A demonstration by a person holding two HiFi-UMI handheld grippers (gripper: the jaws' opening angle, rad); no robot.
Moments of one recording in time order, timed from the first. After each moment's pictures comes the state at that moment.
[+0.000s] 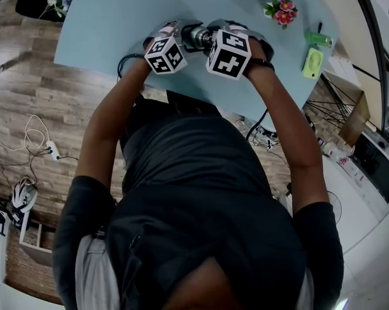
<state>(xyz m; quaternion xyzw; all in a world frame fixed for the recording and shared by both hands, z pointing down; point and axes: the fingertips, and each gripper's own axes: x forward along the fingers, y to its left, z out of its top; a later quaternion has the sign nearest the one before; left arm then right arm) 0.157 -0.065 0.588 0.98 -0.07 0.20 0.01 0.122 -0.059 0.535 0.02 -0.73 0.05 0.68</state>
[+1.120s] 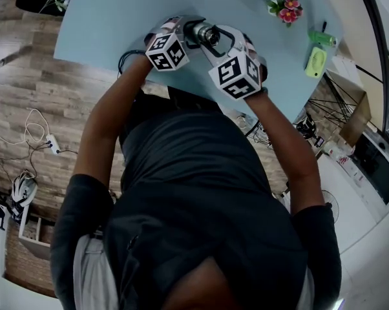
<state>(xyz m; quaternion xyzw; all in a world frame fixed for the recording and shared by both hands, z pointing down) 0.156 -0.065 0.588 0.98 -0.07 0.20 0.01 0.113 -0.066 0.510 0.25 -0.81 0.05 0.53</state>
